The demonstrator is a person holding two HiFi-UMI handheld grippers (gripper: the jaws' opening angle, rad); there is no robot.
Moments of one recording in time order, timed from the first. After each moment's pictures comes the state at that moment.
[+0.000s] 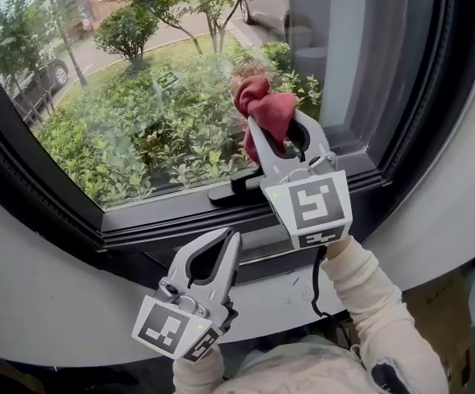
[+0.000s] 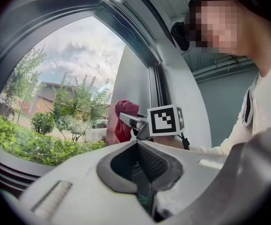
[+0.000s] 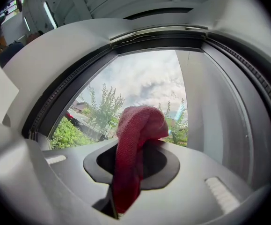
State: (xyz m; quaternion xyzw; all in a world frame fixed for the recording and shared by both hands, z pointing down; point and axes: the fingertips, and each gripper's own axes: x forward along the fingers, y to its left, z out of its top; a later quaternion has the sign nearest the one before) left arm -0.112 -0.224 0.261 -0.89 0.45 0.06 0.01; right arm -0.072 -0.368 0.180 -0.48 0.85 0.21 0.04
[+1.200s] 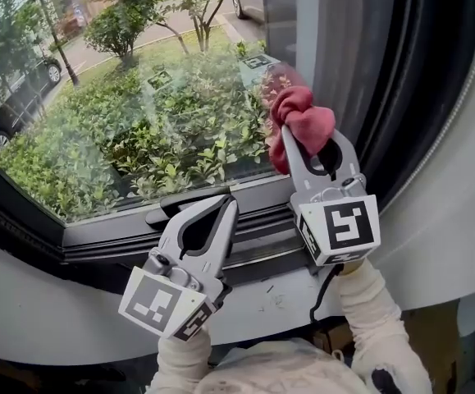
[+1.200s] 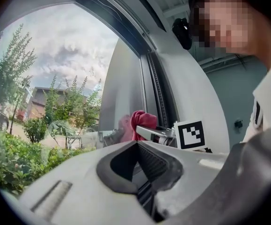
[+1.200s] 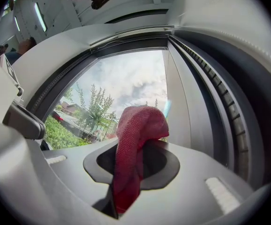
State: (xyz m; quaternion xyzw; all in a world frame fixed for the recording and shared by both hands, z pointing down) left arm 0.005 -0.310 0.229 -0.90 0.44 0.04 0.05; right arm 0.097 -0.408 0.196 -0.52 0.83 0.18 0.07
